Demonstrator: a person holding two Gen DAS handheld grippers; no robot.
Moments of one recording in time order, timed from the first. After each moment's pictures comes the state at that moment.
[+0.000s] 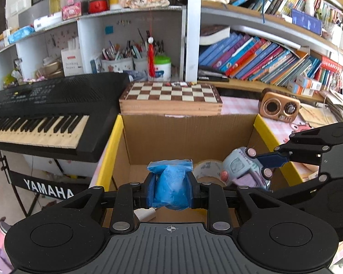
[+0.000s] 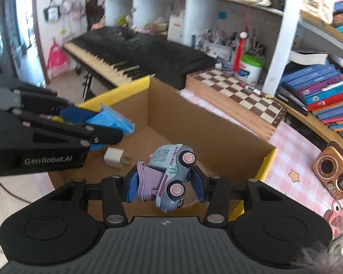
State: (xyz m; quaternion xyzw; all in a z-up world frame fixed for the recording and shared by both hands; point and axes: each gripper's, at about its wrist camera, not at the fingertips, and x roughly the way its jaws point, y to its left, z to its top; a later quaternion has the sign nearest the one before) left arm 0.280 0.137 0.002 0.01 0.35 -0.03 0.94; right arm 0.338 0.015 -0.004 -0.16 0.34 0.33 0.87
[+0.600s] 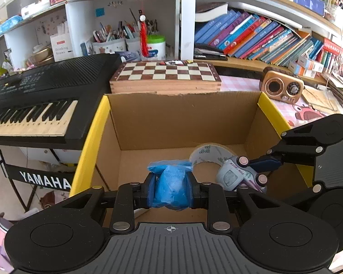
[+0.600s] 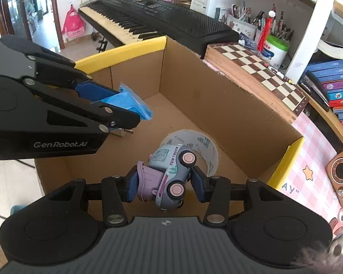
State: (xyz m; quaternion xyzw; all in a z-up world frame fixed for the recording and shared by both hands) left arm 0.303 0.126 -0.020 0.02 0.39 -0.04 0.92; right arm 0.351 0.023 -0.030 -0.22 0.39 0.36 0.82
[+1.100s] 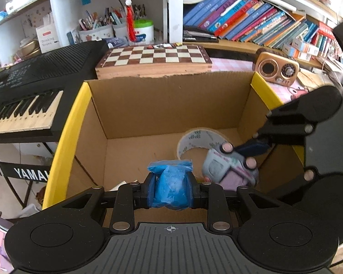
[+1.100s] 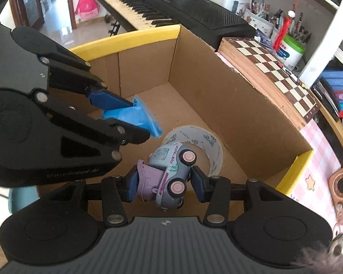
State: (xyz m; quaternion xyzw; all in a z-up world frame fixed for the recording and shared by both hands) left arm 0.313 0.115 -0.033 0.03 0.43 -0.06 0.90; right arm 0.364 0.035 -0.035 -0.27 0.41 0.38 0.78
